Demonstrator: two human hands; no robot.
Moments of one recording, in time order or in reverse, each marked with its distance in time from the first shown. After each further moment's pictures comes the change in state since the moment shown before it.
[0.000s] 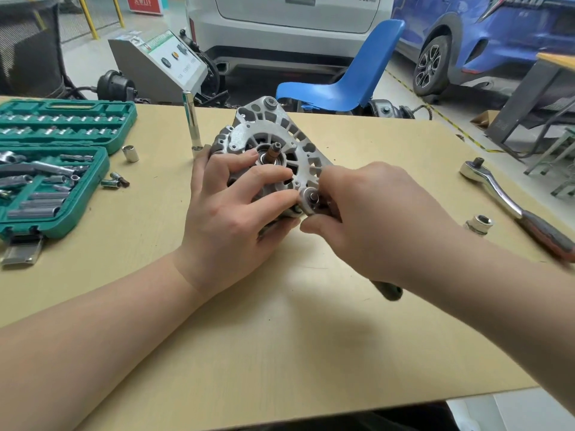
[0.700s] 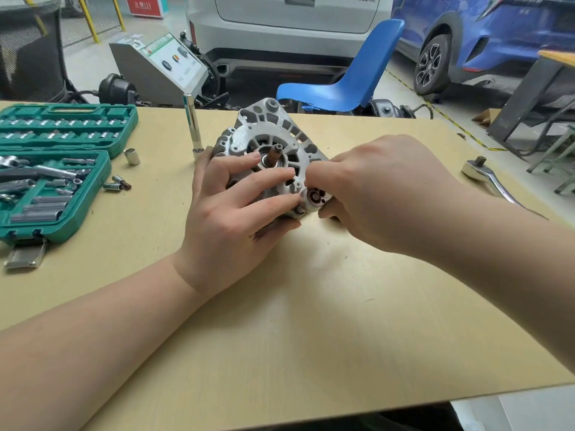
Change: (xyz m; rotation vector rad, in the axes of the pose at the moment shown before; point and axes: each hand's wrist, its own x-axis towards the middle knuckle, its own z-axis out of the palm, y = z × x) left_hand -0.003 -0.010 0.004 -0.057 0.045 0.046; right_hand 0.019 0.010 -0.020 -0.457 -0.007 -0.269
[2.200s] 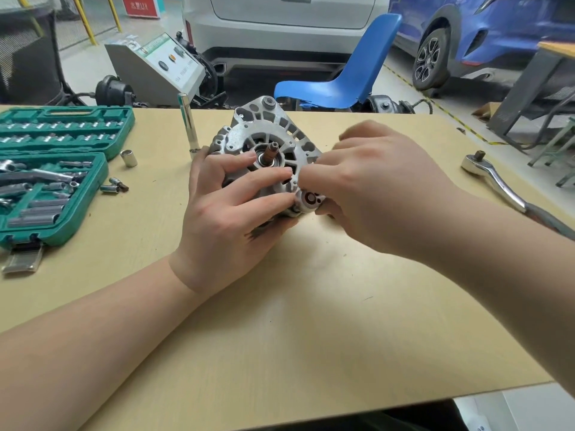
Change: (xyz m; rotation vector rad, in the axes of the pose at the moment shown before) left_hand 0.005 0.007 -0.005 -0.021 -0.033 -0.030; right_hand -0.005 -0.003 0.001 0.128 0.133 -0.096
